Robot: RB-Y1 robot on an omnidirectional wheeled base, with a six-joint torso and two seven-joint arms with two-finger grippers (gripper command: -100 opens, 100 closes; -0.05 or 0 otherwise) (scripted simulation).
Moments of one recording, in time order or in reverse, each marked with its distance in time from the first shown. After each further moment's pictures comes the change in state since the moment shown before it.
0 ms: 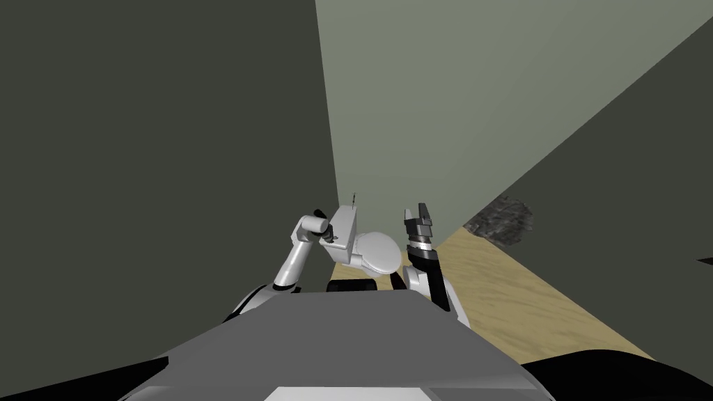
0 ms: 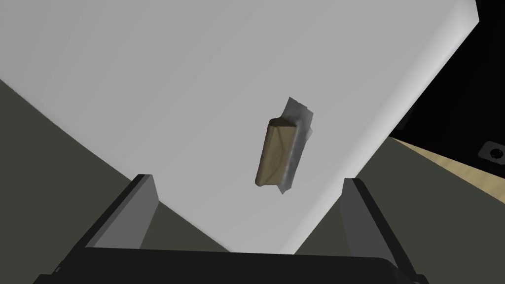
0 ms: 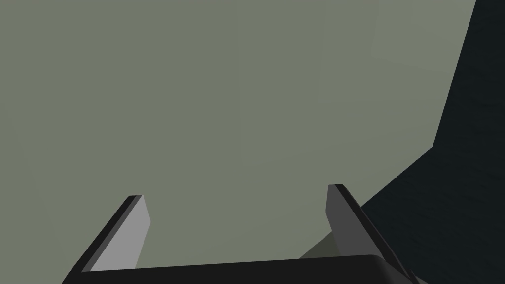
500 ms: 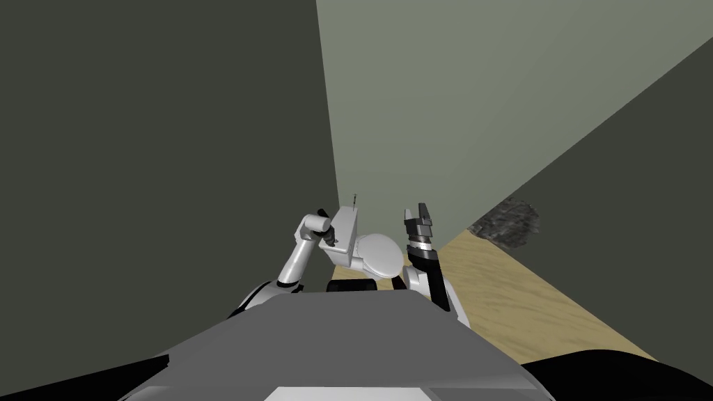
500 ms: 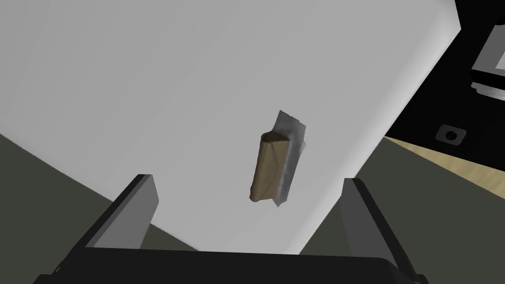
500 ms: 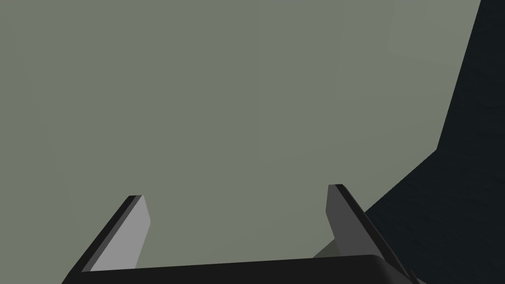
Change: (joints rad) left arm -0.027 -0.019 -0.017 0.024 0.023 0.106 0.001; right arm 0.000 0.000 0.000 0.000 0.000 0.000 0.000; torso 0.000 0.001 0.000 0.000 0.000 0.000
